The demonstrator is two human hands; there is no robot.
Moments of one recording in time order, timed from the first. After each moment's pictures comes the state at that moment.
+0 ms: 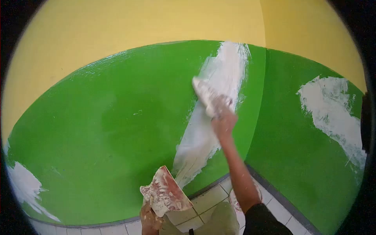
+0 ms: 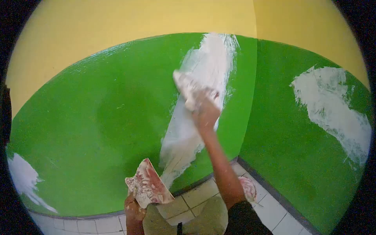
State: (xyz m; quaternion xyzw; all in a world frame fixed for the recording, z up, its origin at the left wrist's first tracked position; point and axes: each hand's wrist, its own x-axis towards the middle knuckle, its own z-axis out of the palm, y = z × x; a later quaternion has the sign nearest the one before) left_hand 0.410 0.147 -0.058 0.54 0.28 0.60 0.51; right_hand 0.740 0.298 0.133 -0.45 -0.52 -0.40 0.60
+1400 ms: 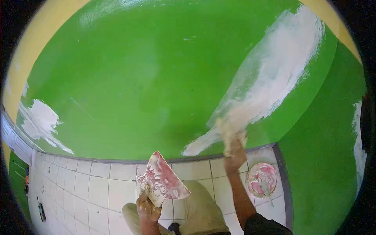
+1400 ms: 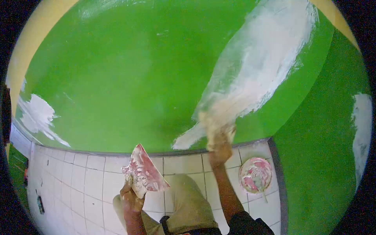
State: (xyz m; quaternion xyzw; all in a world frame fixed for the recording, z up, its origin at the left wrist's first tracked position) left_hand 0.451 0.128 -0.019 0.06 0.25 0.70 0.67; right_hand 0.762 0.275 -0.079 -0.51 -0.60 -0.19 0.58
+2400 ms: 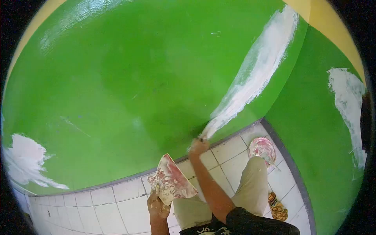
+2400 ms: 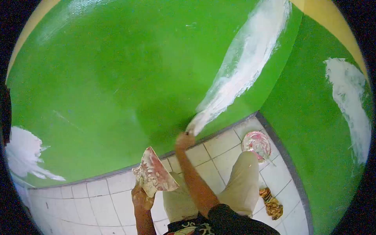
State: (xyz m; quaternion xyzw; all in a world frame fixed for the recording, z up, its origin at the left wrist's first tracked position) left_hand 0.395 0.151 -0.064 0.06 0.23 0.58 0.78; right_hand 0.618 0.357 -0.215 -0.68 -0.13 0.08 0.71
